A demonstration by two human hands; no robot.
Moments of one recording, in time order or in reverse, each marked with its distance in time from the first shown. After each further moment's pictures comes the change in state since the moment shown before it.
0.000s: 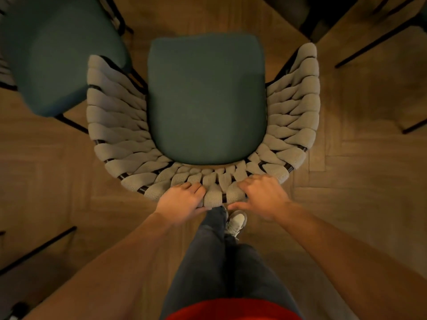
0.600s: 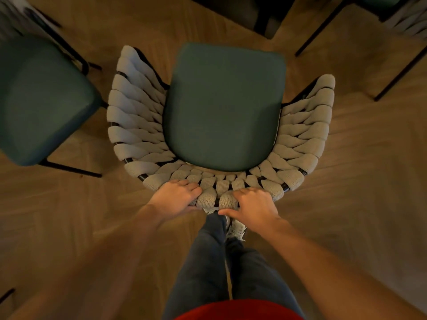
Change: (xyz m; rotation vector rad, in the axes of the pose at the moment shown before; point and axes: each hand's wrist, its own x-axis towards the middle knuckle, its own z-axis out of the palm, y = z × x) left_hand 0.051 0.004 -0.035 0.155 -0.148 0.331; right_hand -0.048 -0.009 0.040 0.228 0.125 0.349
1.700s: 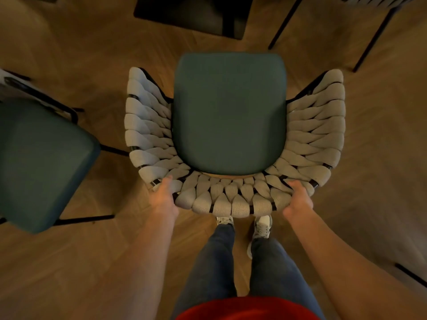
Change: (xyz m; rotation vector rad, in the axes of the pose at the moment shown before) left_hand 0.011 -0.095 -0.049 -1.959 0.549 -1.575; right_hand 0.036 -0.012 -0.001 2.228 0.647 1.545
